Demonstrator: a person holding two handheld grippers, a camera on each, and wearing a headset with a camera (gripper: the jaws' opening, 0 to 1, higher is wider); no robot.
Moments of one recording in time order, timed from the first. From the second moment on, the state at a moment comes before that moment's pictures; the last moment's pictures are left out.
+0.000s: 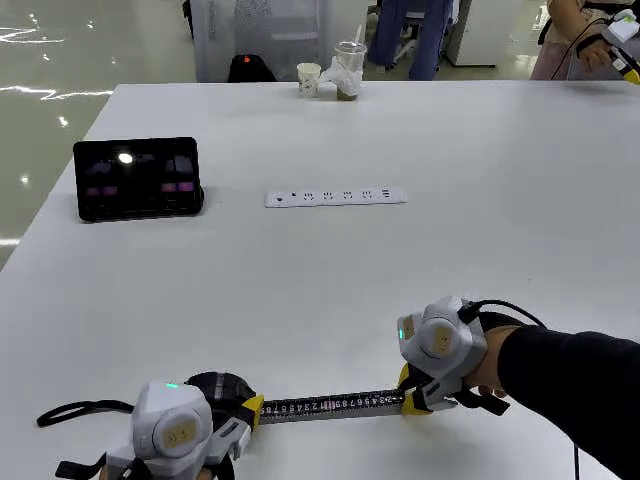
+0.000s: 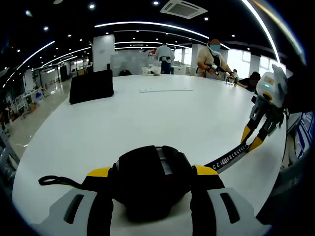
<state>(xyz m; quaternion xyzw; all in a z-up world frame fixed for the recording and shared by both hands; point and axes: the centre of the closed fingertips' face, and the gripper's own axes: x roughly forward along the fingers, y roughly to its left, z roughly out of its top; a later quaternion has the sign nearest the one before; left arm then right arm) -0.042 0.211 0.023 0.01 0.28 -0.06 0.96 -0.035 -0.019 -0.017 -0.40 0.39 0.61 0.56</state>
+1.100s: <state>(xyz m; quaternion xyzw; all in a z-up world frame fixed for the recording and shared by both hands) -0.042 0.211 0.022 0.01 0.28 -0.06 0.96 -0.037 0.001 -0.016 -0.40 0.39 0.61 0.56</state>
